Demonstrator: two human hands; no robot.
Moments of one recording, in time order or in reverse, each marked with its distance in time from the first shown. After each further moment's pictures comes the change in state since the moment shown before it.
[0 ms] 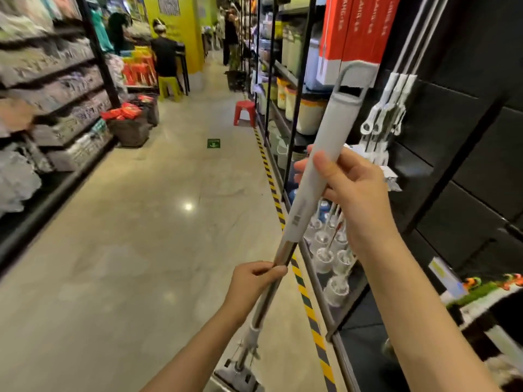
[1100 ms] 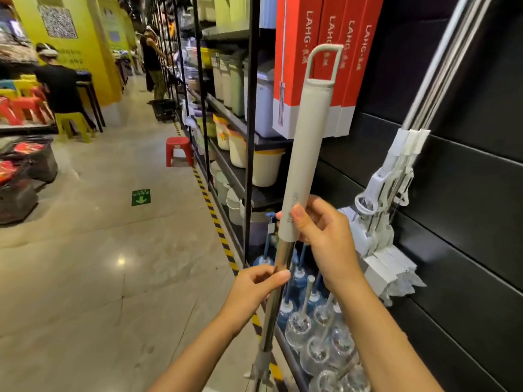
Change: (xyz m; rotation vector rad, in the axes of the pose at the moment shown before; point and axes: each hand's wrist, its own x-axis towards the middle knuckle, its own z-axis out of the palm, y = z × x) left_hand 0.642 0.068 0.021 0.016 -0.394 0.116; right_hand 0.541 0.278 -0.048 -0.154 0.189 -0.033
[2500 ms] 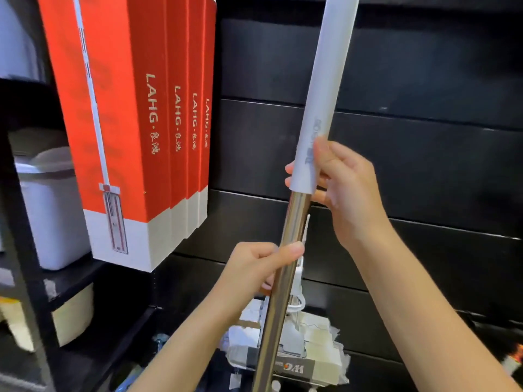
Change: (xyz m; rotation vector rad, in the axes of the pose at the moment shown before) left_hand 0.424 0.167 -0.019 -0.182 -0.998 0.343; right_hand 0.354 -0.034 -0.027 -0.444 0.821 -0.196
